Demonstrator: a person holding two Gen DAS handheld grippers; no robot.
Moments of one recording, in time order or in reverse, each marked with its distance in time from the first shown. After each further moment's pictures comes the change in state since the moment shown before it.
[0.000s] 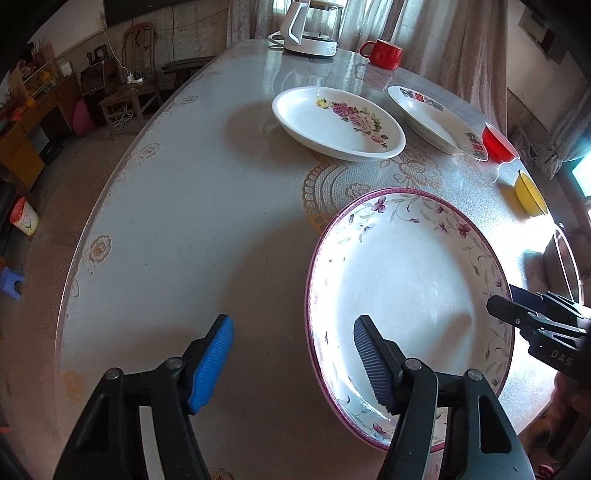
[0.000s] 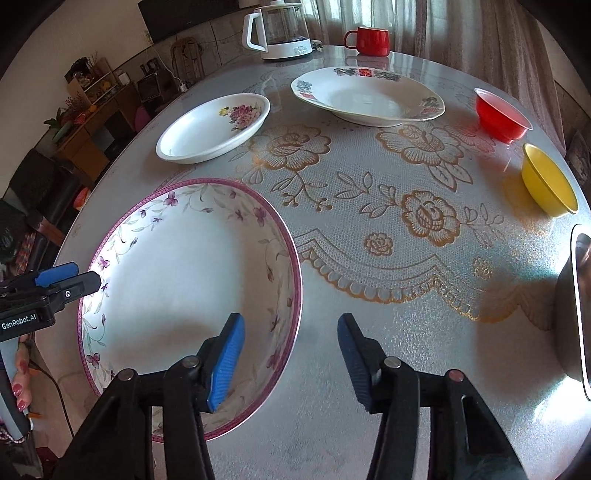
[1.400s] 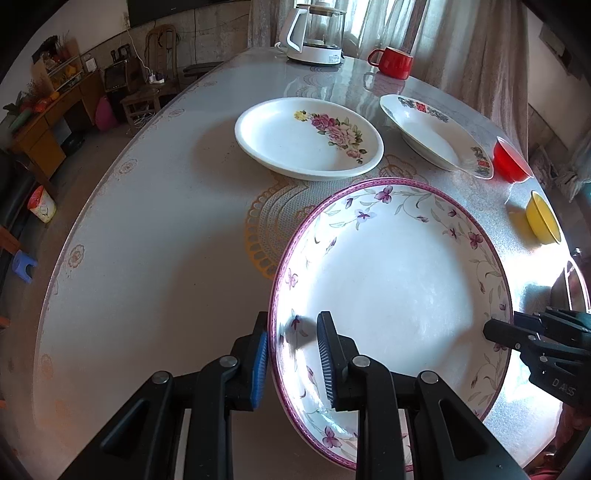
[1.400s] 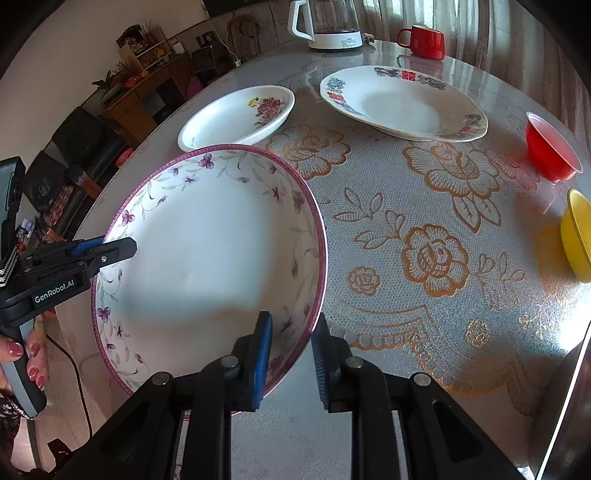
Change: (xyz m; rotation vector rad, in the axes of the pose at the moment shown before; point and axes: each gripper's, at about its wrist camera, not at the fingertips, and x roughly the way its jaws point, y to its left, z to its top) left arm 0.011 -0.060 0.019 -0.078 -0.033 0.086; right arm 0.008 -0.043 0.029 -0.173 0.077 0.128
